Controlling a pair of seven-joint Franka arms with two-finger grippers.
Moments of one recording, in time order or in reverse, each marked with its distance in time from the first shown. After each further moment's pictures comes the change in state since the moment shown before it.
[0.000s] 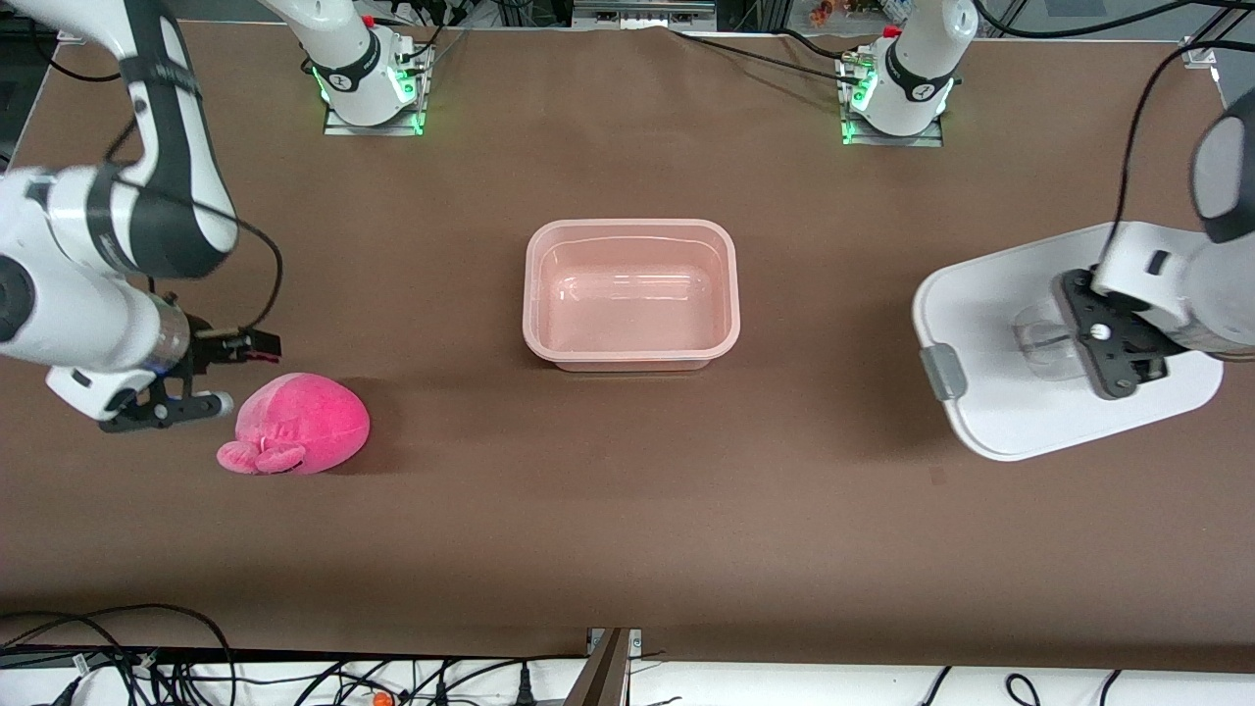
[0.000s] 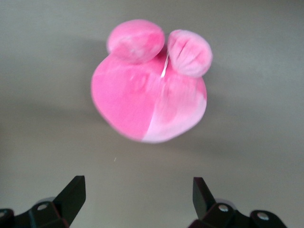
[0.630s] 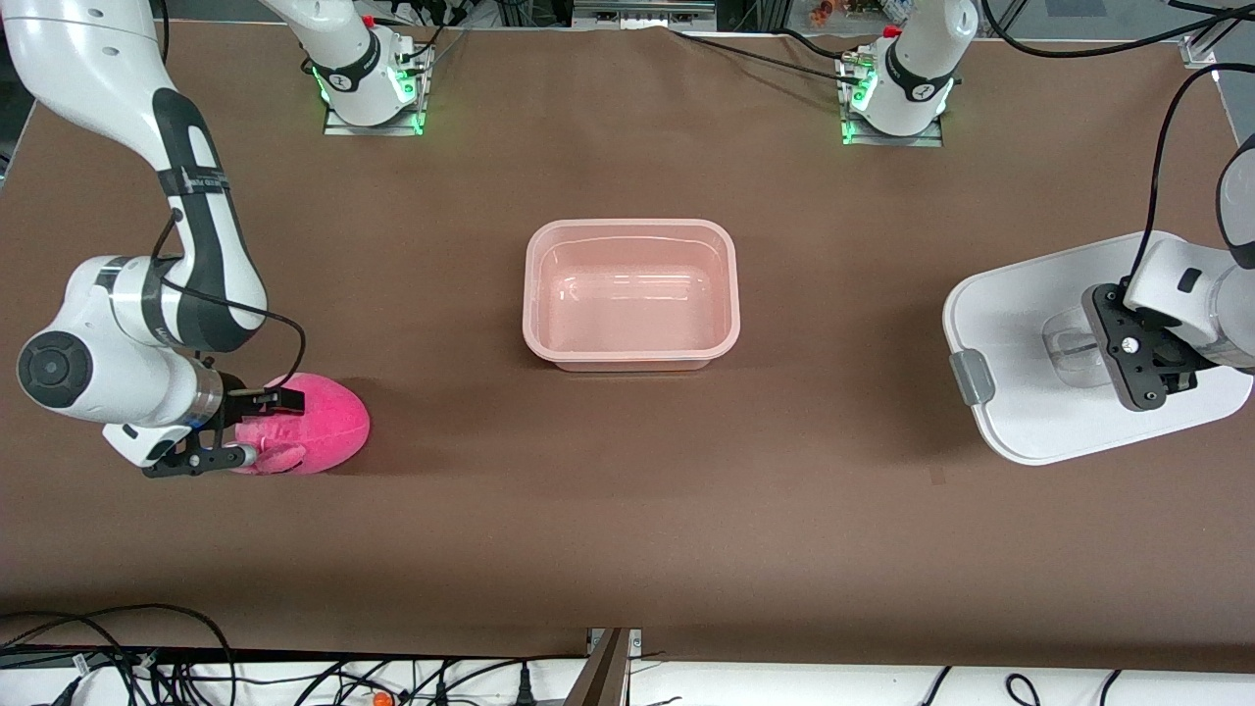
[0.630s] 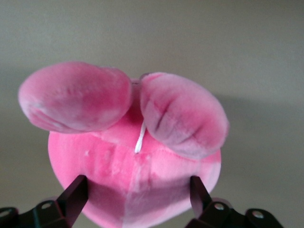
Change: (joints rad) left arm 0.025 0.021 -0.008 0.000 0.038 0.010 0.047; right arm -0.041 0.164 0.002 0.003 0.074 0.233 -0.026
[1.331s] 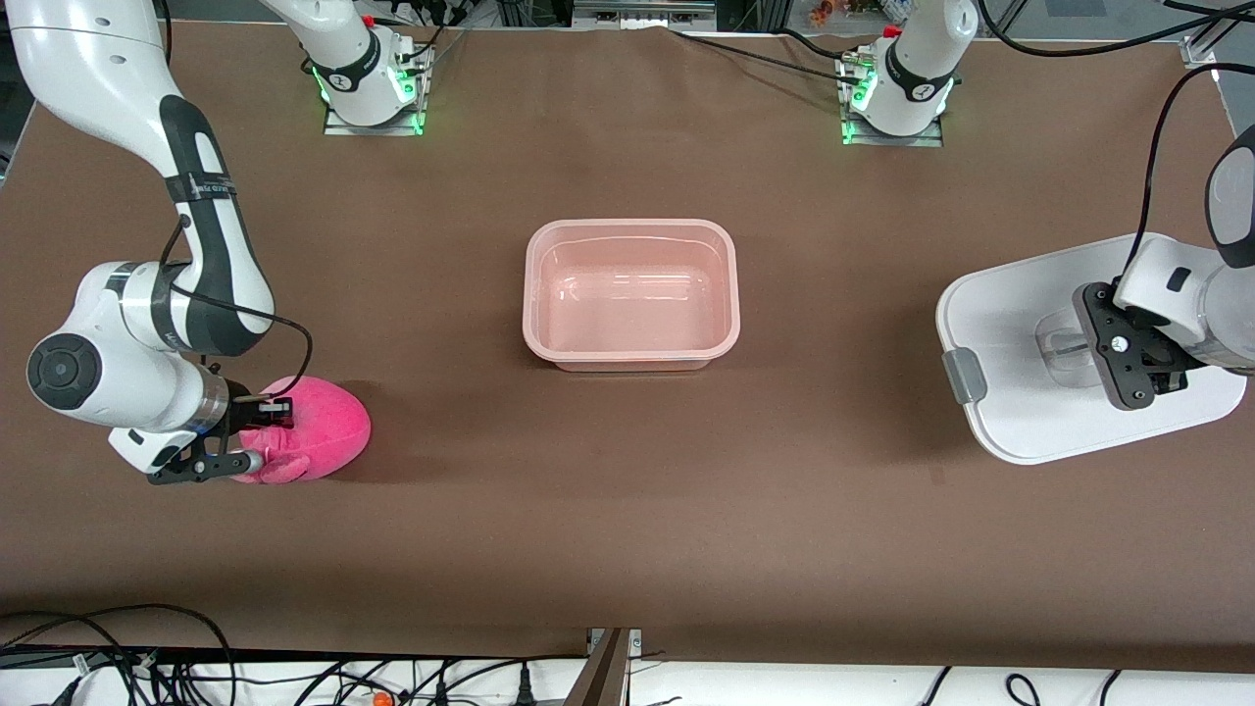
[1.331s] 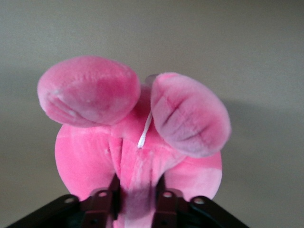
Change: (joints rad) left arm -0.014 0.000 -0.002 0.000 0.000 0.000 0.000; right arm 0.002 0.005 0.005 0.012 0.000 0.014 -0.005
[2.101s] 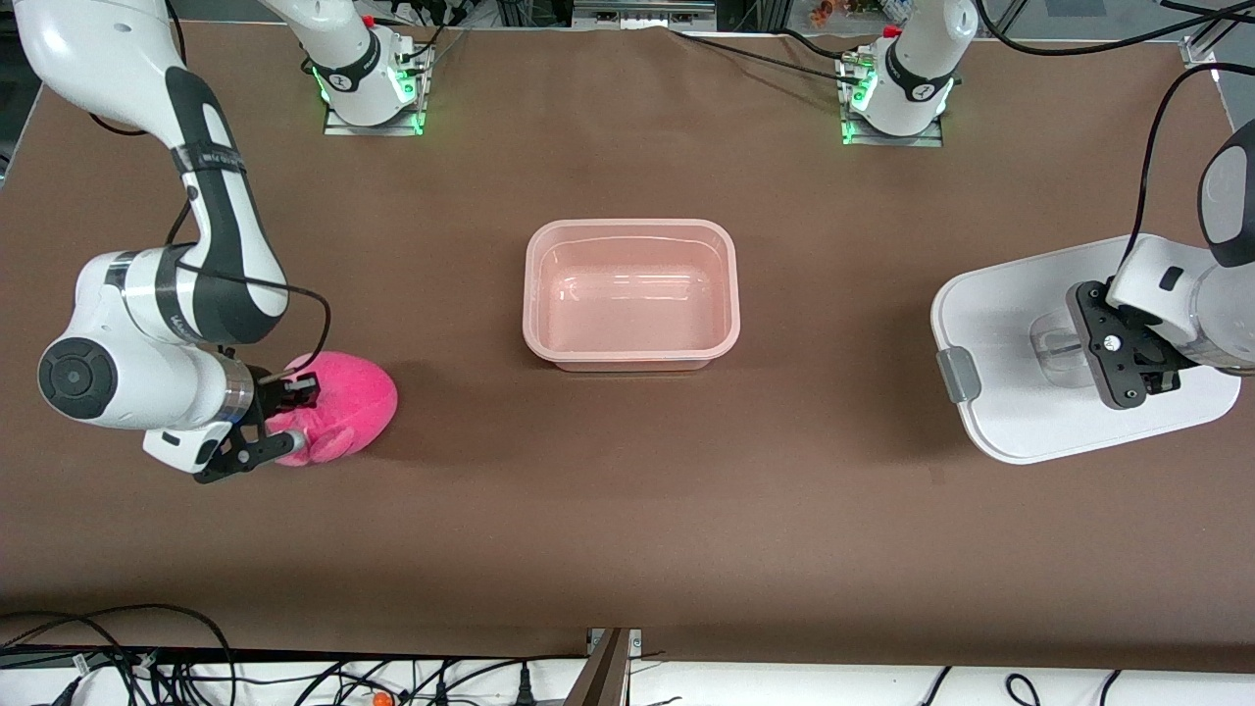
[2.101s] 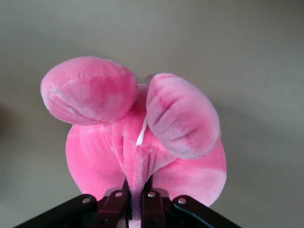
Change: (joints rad) left arm -0.002 0.000 -0.008 0.000 0.000 0.000 0.000; right arm 0.020 -0.016 0.098 0.164 0.003 -0.326 -0.173
